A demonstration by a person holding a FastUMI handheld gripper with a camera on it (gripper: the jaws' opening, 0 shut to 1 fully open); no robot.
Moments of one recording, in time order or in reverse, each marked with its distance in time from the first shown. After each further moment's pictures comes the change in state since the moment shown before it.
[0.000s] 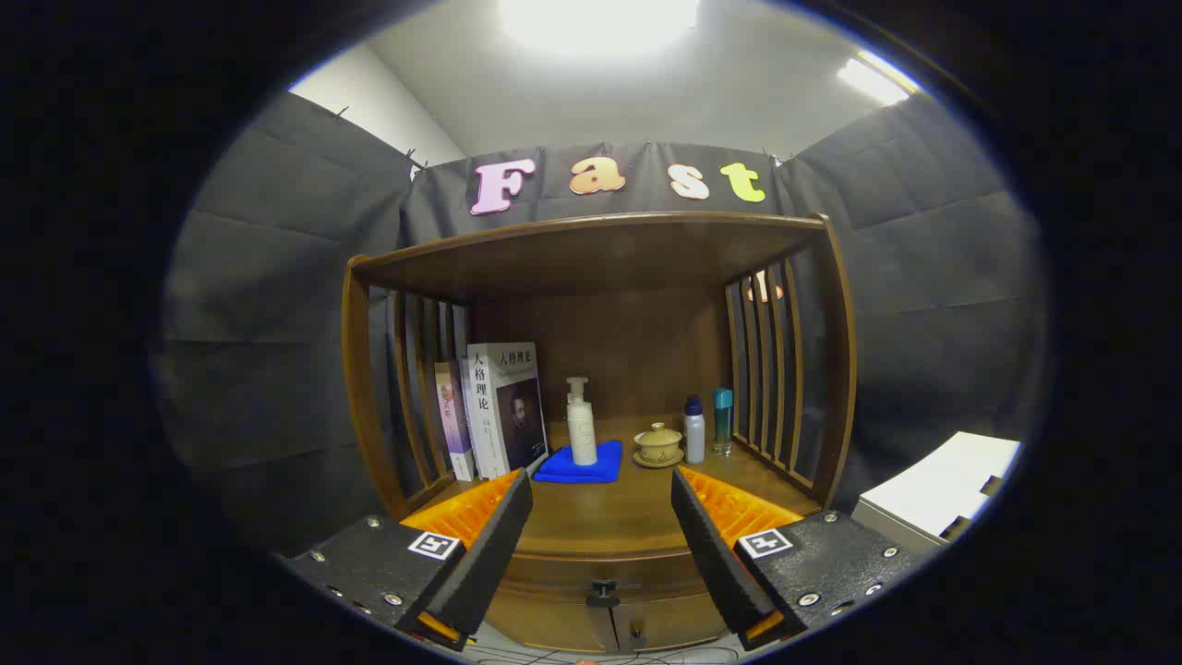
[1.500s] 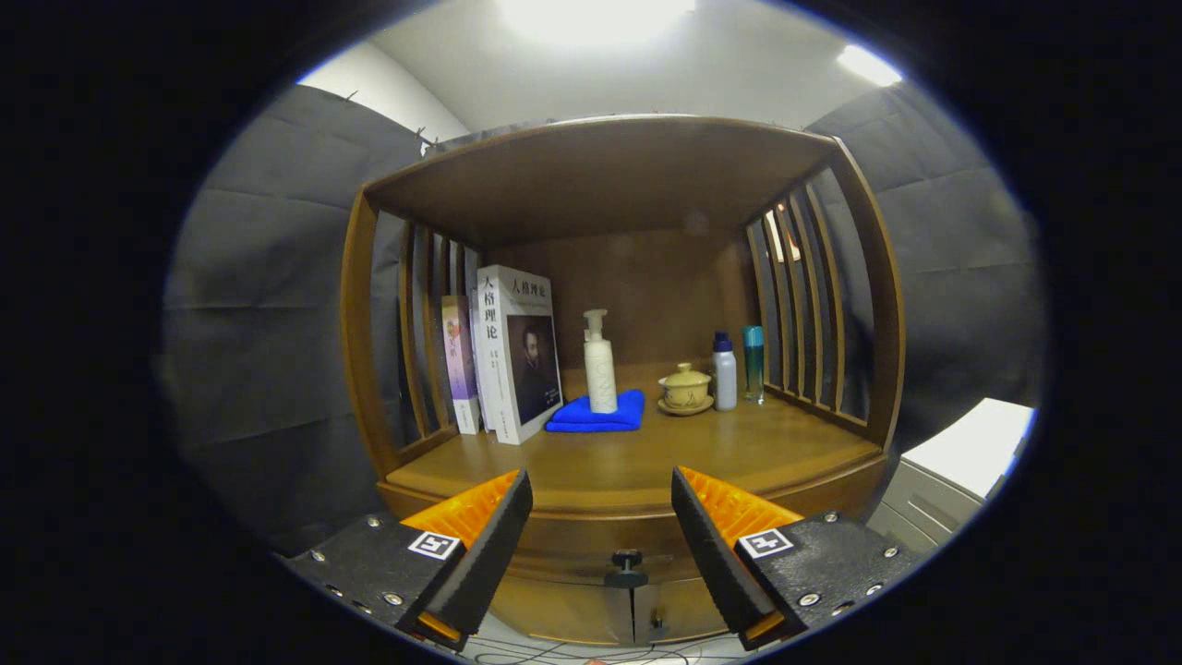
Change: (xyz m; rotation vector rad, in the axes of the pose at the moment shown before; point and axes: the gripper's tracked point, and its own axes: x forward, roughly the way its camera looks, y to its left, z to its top) arm 0.038 0.013 -0.108 0.018 0.070 0.028
